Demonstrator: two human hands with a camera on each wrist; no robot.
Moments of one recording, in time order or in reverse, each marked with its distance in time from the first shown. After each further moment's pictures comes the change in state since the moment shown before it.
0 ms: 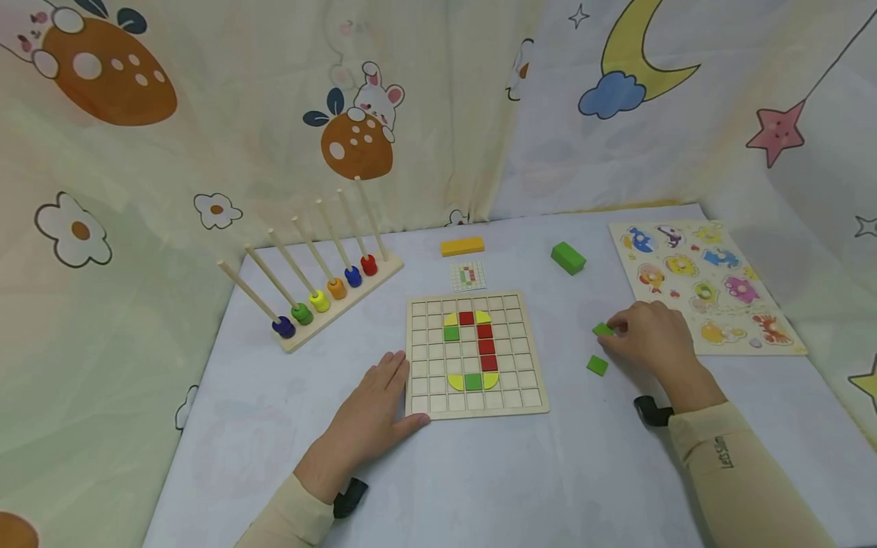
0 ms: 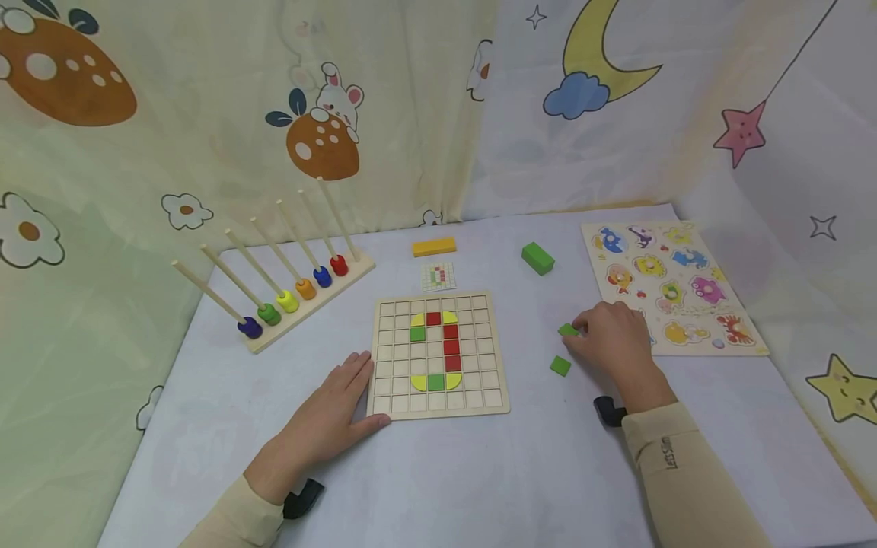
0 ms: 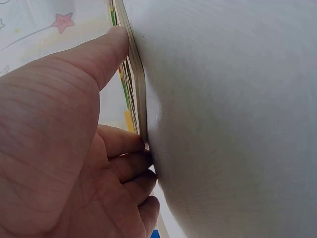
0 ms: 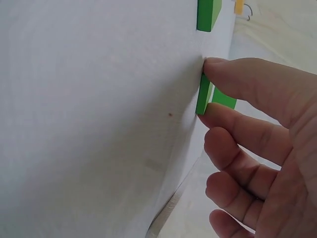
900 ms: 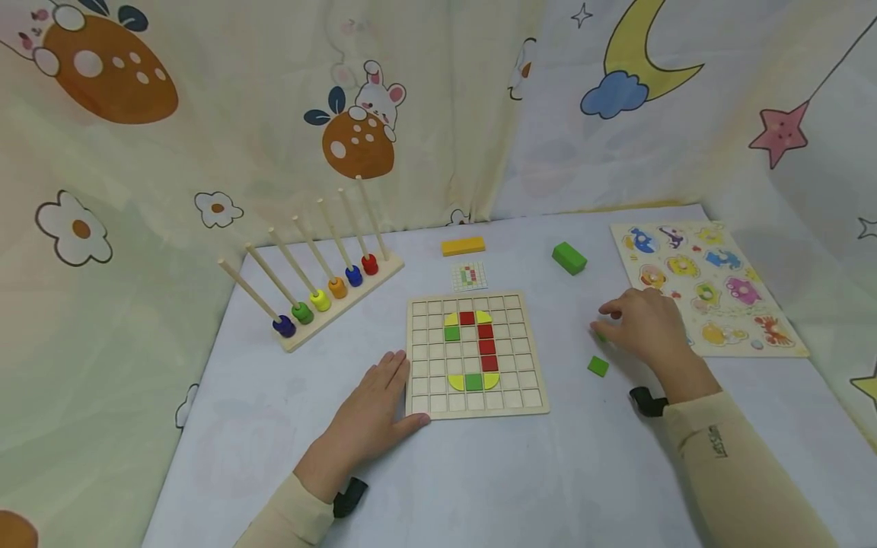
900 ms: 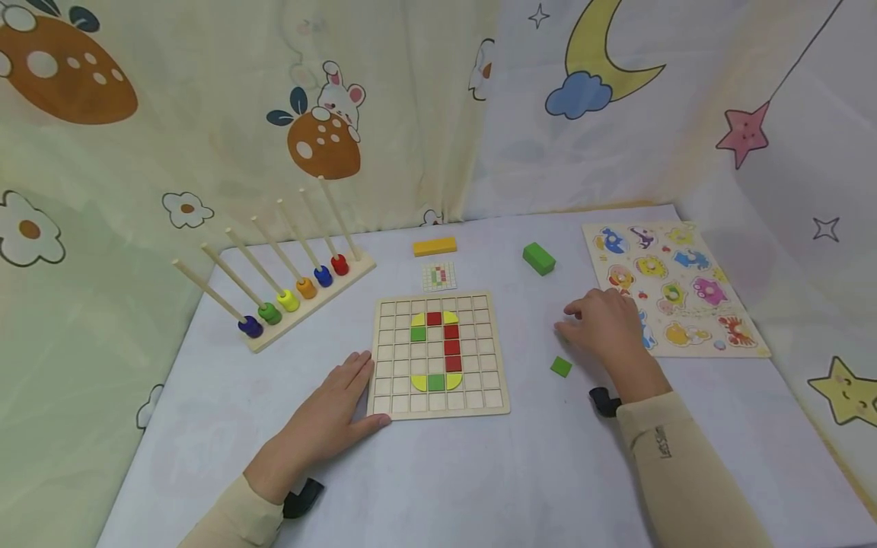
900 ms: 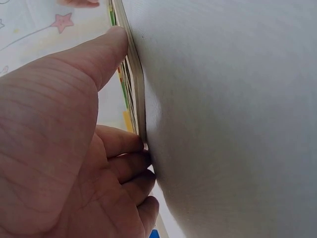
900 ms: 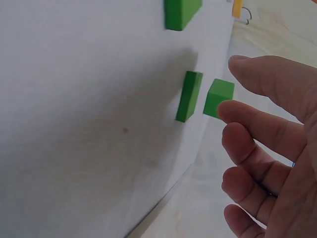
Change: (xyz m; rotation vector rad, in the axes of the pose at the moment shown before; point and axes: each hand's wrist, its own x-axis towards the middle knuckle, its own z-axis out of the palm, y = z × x) left_hand 0.001 -0.003 0.002 -0.009 0.000 0.005; right_hand 0.008 -0.015 -0.011 0.000 0.052 -0.041
